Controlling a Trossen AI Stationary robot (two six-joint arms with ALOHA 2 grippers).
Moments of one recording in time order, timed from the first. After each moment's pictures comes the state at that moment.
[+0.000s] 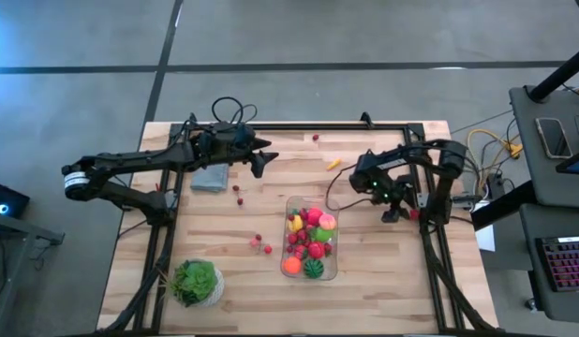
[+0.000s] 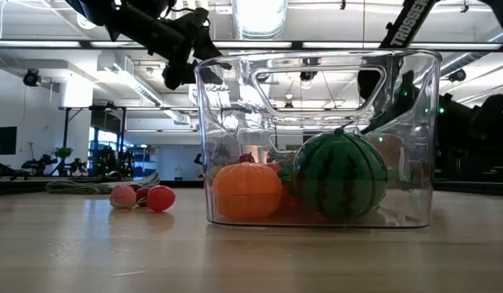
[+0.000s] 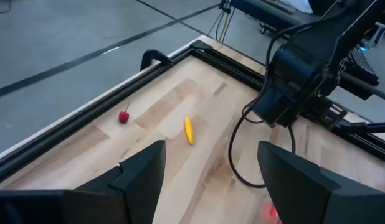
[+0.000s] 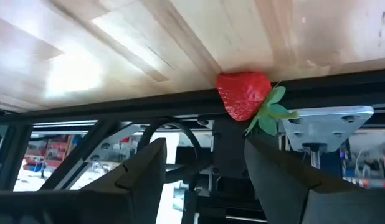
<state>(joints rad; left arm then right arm) 0.37 1.21 0.86 0.01 0.00 -0.31 -0.36 1.84 0.84 -1.49 -0.18 0.00</state>
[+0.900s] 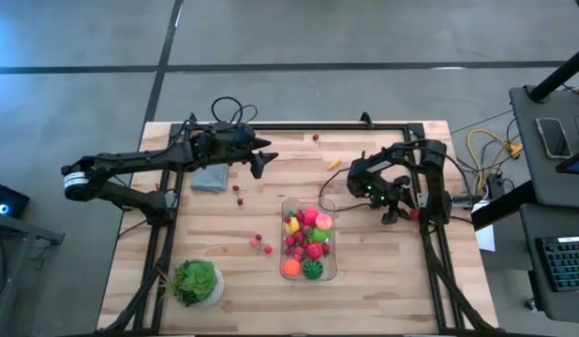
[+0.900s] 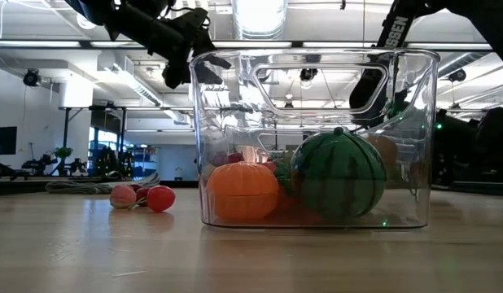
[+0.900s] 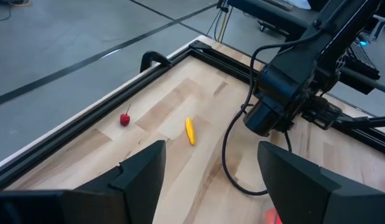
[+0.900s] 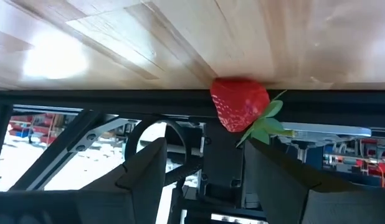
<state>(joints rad) 0.37 1.20 0.86 0.01 0.00 -0.27 -0.35 2.01 0.87 -1.49 -0.16 -0.07</state>
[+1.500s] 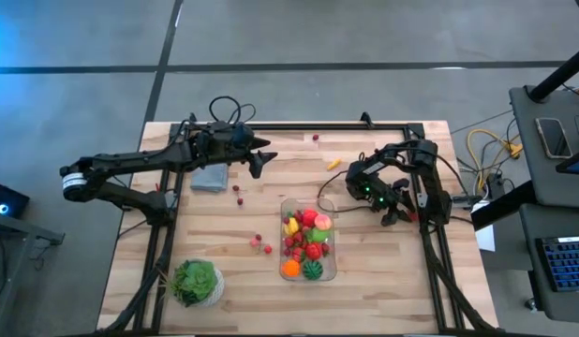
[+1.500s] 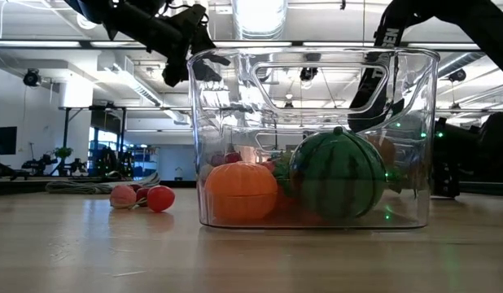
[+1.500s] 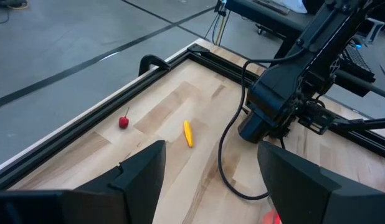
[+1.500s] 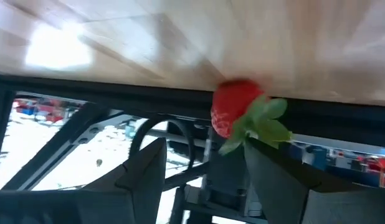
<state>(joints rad) 0.37 1.18 0.86 0.01 0.01 -0.27 -0.35 2.09 0.87 -1.48 -0.19 -0.12</state>
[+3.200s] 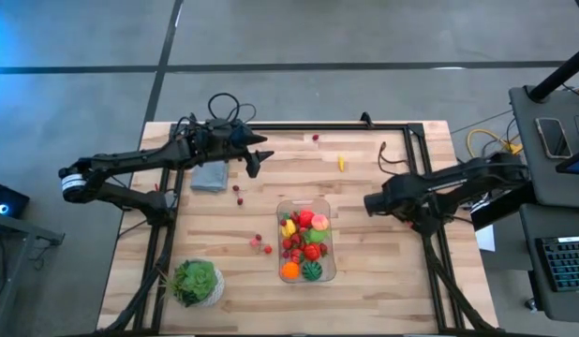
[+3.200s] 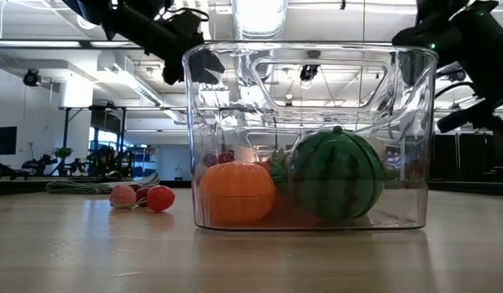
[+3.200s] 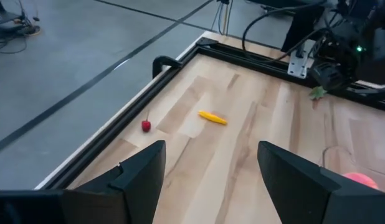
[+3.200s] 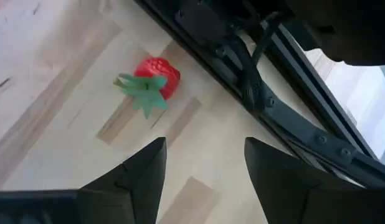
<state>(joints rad) 0.41 1.18 0.86 -0.04 0.02 -0.09 0.07 1.33 0.75 -1.39 -0.20 2.43</state>
